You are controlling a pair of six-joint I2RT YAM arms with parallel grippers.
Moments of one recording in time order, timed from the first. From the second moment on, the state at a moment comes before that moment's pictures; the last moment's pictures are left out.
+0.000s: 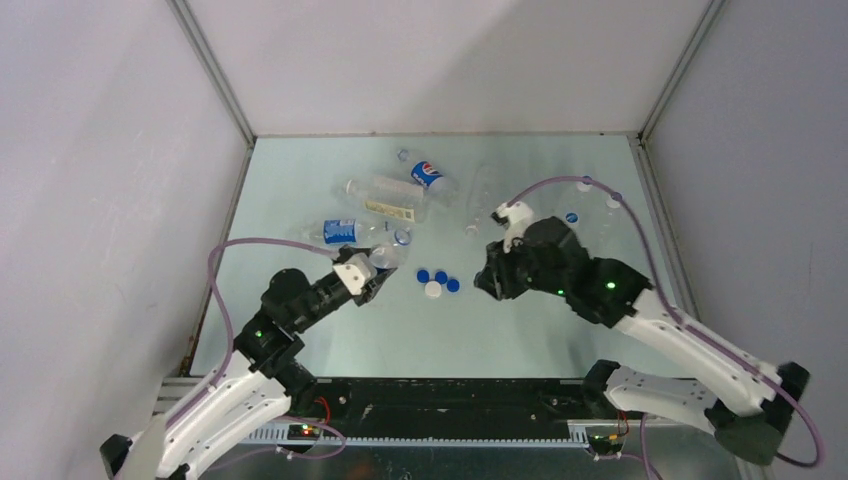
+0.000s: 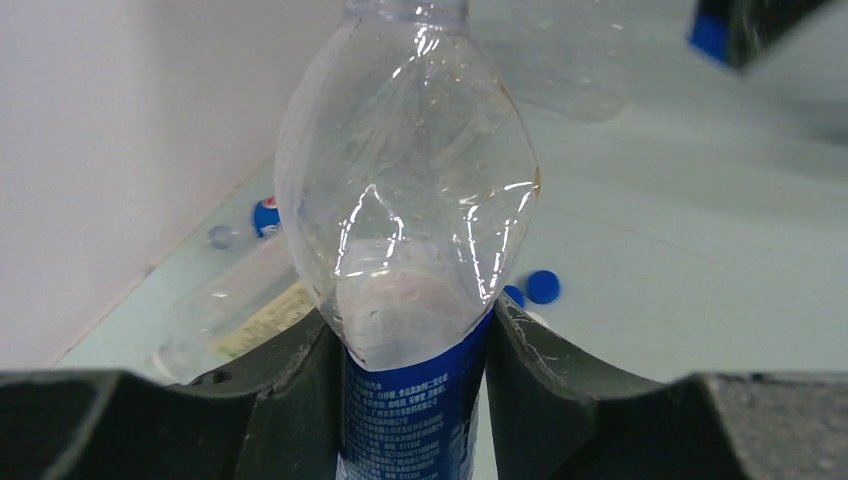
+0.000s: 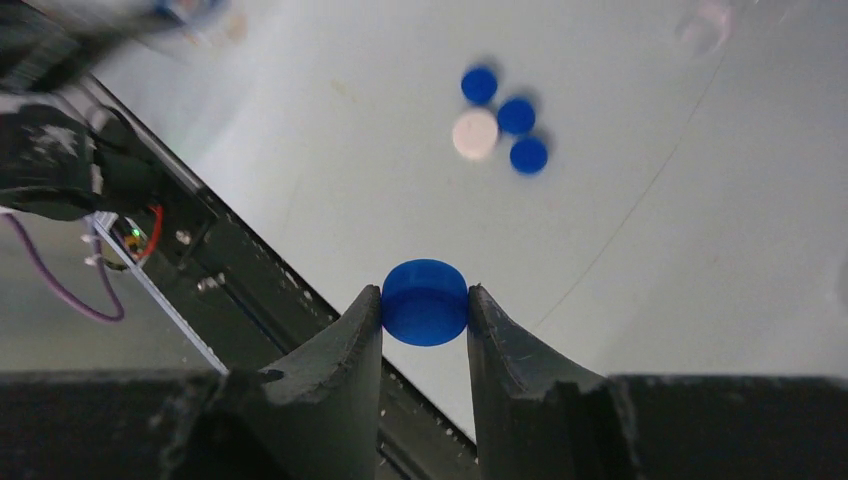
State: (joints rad) left arm -0.68 0.52 0.47 0.02 0.18 0.32; right arm 0.88 1.02 1.00 -0.63 -0.03 0.40
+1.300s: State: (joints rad) left arm -0.87 0.80 0.73 -0.39 0.42 0.54; right arm 0.93 0.95 1.10 -0.58 -0.52 -0.56
